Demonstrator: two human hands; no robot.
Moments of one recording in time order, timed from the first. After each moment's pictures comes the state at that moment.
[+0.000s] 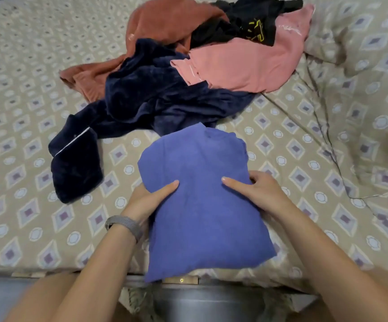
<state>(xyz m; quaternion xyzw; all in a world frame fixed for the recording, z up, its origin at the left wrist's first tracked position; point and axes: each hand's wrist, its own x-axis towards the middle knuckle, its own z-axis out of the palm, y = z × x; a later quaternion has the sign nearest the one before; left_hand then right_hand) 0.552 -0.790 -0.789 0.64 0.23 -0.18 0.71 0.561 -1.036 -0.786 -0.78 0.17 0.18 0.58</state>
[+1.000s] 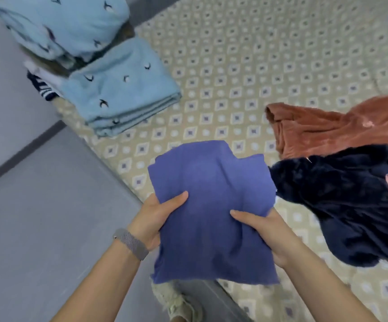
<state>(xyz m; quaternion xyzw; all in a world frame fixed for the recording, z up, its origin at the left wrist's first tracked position) 0.507 -0.492 -0.592 0.41 0.45 0.02 0.79 0.629 -0.673 -0.599 -0.59 0.06 0.51 0.62</state>
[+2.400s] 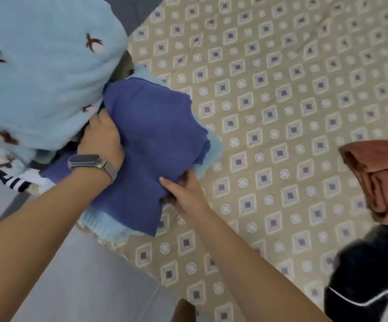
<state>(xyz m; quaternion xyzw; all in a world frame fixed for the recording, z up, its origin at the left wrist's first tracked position) 0.710 -0.031 -0.698 0.94 0.32 -0.06 0.04 0.709 -0.221 -0.741 -0.46 0.17 0.45 0.74</state>
